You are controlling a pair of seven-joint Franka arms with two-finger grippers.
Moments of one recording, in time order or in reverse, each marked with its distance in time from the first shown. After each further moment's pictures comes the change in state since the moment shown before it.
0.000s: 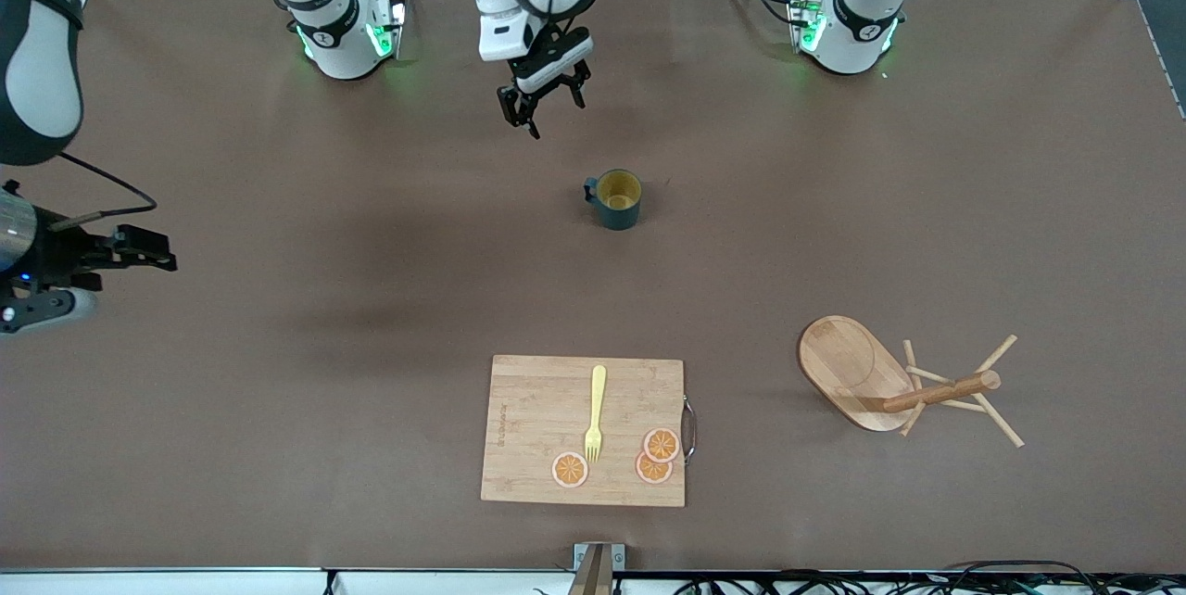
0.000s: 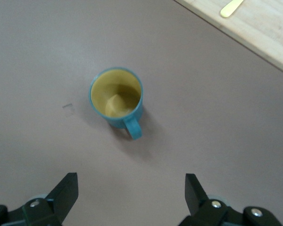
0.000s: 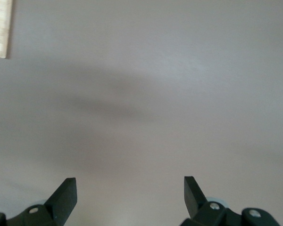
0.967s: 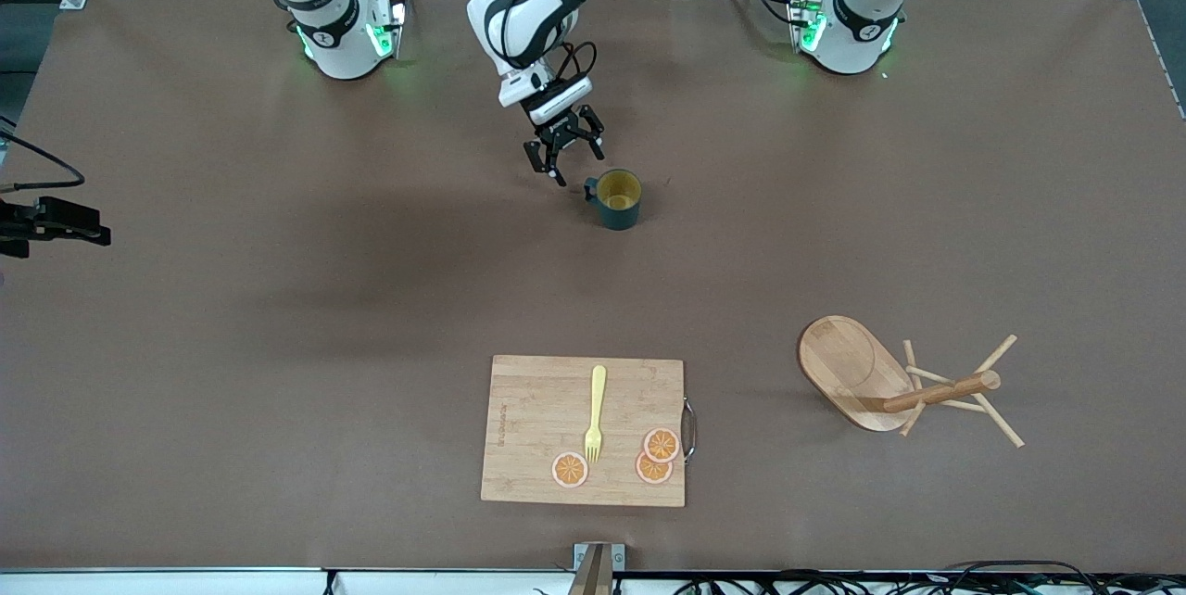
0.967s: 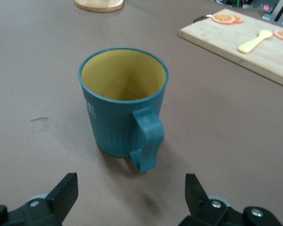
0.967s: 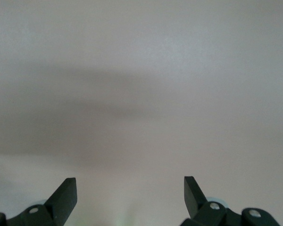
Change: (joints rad) left arm -0.354 0.225 0.365 0.025 0.216 -0.046 -0.308; right arm -0.042 -0.008 -0.028 0.076 -0.010 -0.133 0.017
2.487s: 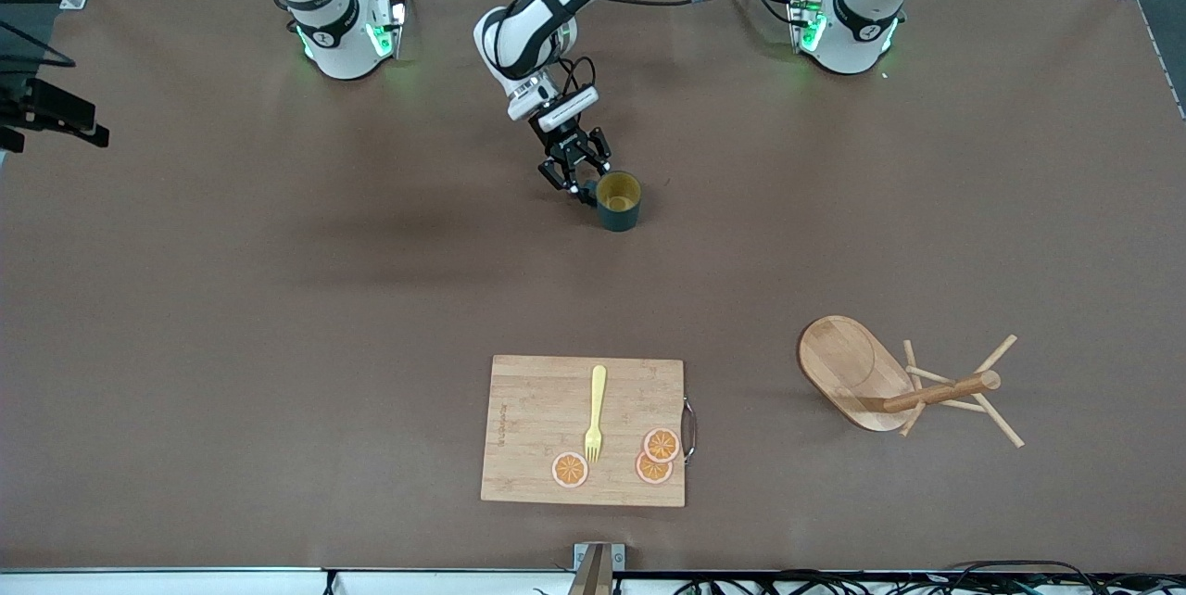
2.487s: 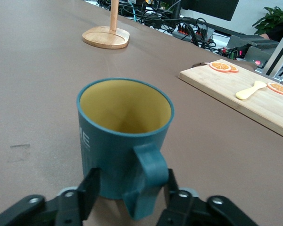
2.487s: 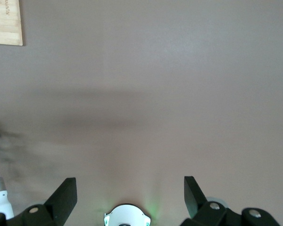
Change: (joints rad) left arm -0.029 0.083 0.039 0.064 0.097 -0.118 -0.113; right arm 0.051 -0.287 0.006 -0.162 0.008 -0.105 0.164
